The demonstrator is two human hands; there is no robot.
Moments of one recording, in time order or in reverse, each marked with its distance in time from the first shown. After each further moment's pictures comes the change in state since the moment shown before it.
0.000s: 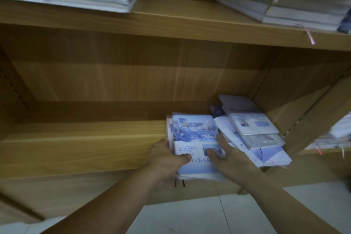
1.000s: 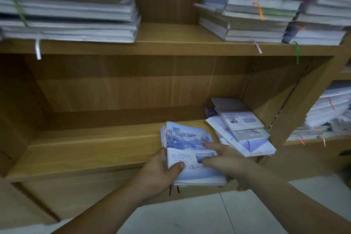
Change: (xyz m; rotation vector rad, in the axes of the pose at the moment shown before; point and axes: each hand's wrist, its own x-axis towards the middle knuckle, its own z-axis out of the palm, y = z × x) left_hand -0.087 -0.012 -0.024 -0.116 -0.183 0.246; right_hand -0.075 -0.019 -0.025 0.459 -0.155 -0.015
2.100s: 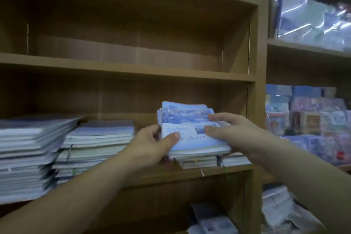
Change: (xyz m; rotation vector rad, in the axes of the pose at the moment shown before) left_hand -0.123 0.378 -0.052 0.062 0.087 0.585; right_hand -0.255 -0.243 -0.196 0.227 0.349 -0.586
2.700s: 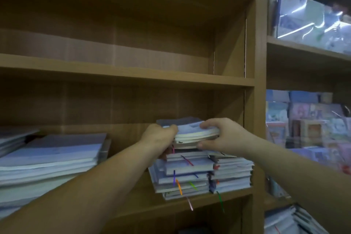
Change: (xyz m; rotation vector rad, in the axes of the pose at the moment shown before) left_hand 0.191 -0.029 0.067 0.058 0.176 -0.231; right_hand 0.142 0.033 -0.047 -0.692 0.025 -0.188
